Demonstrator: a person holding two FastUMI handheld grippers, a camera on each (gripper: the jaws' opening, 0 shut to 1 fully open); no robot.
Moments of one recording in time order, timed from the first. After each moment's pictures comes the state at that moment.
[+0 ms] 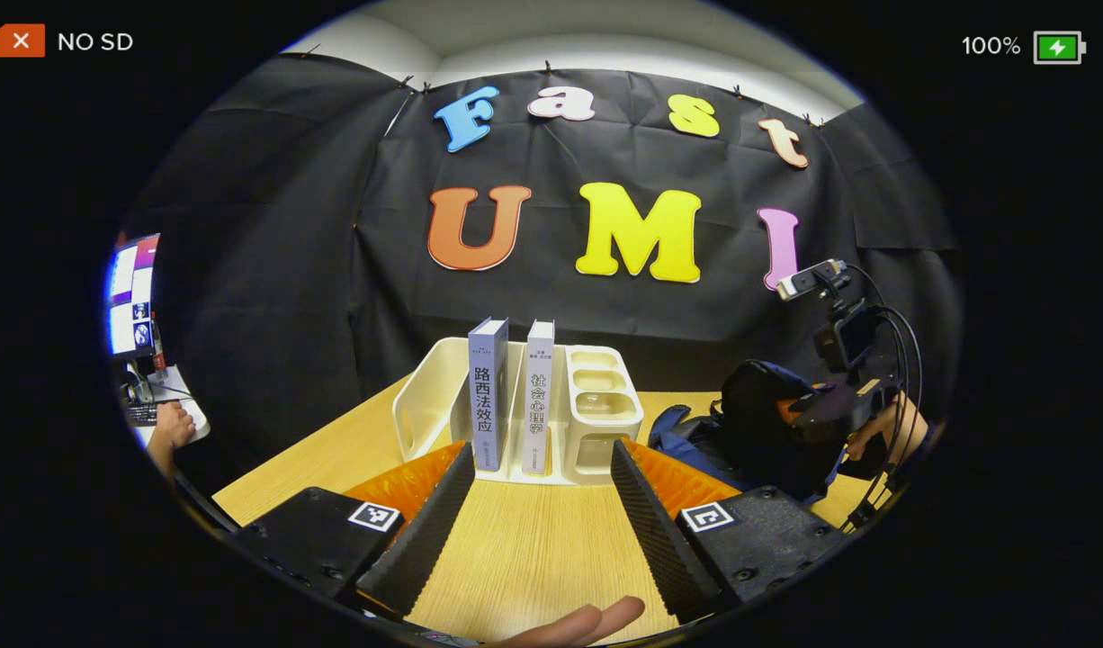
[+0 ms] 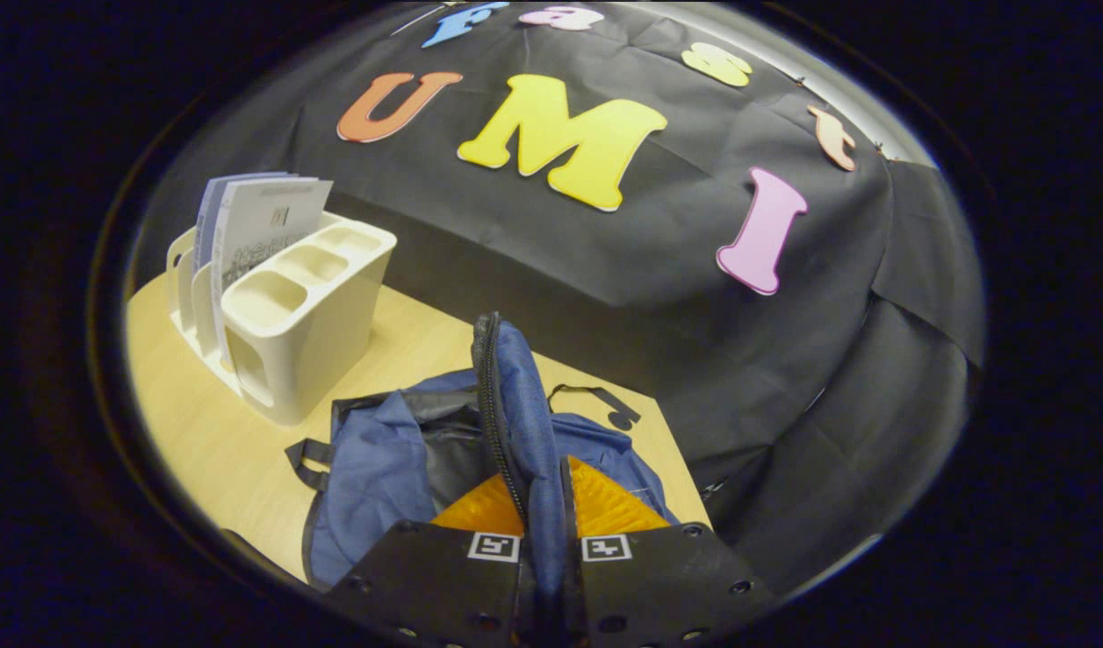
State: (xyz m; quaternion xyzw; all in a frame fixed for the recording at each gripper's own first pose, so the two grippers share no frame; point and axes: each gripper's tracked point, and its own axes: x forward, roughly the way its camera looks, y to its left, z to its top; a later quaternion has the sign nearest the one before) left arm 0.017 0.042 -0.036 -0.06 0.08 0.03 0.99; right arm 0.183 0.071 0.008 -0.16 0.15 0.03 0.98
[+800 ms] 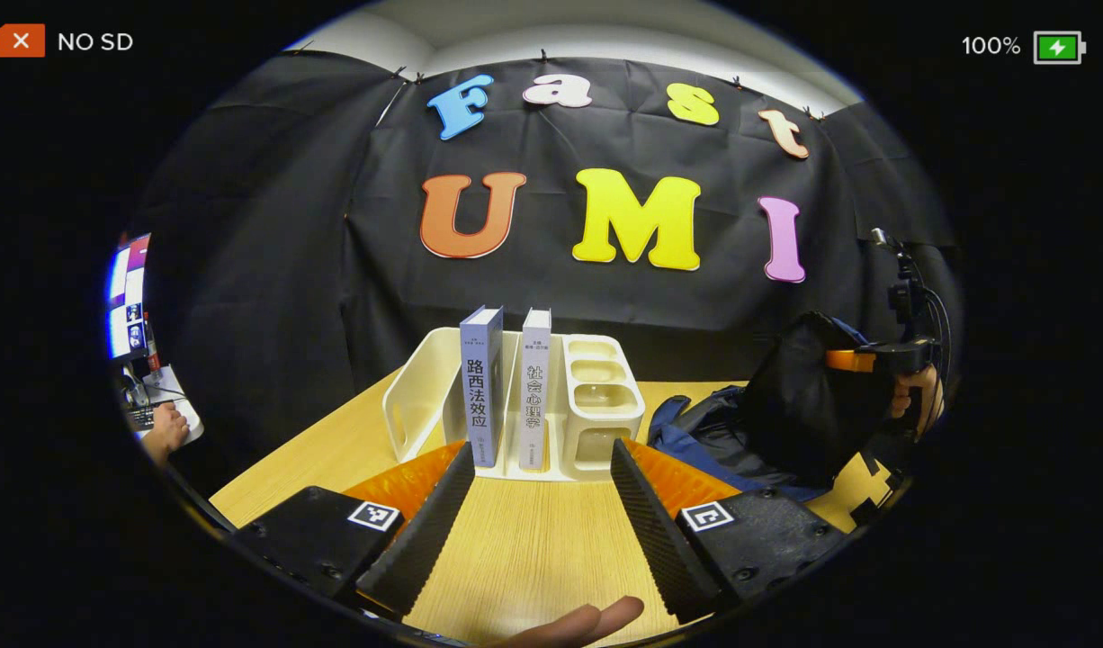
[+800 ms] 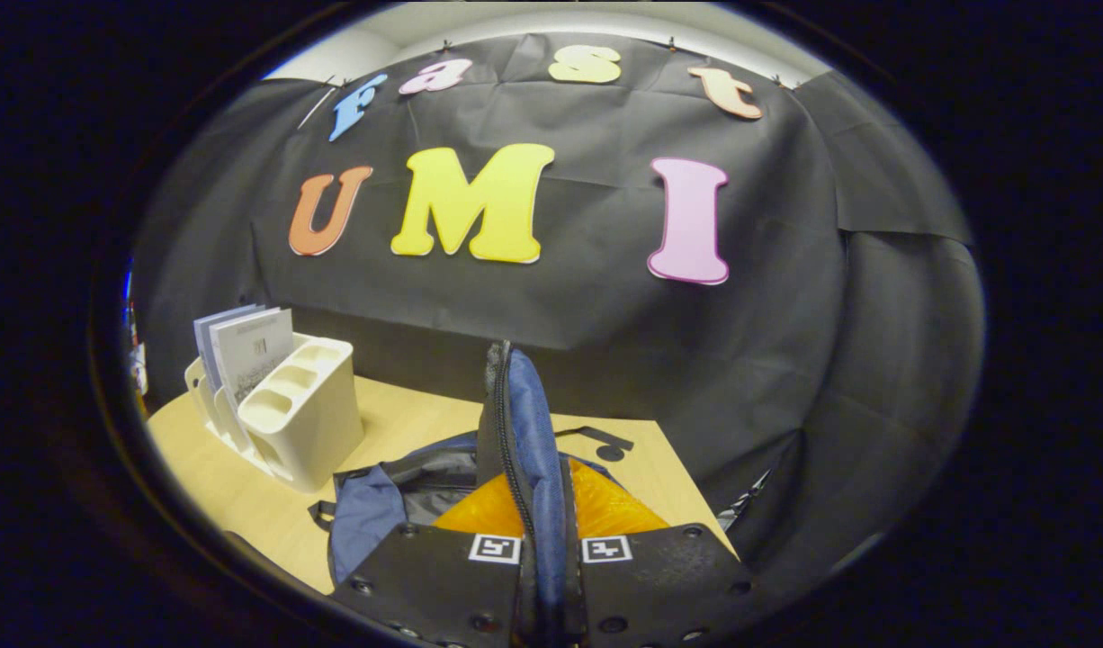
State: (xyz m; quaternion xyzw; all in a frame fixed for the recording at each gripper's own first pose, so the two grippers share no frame) left arm 0.040 0.039 -0.043 -0.06 0.11 0.02 0.99; right arm 0.194 -0.018 0.064 0.00 0.09 0.08 0.99
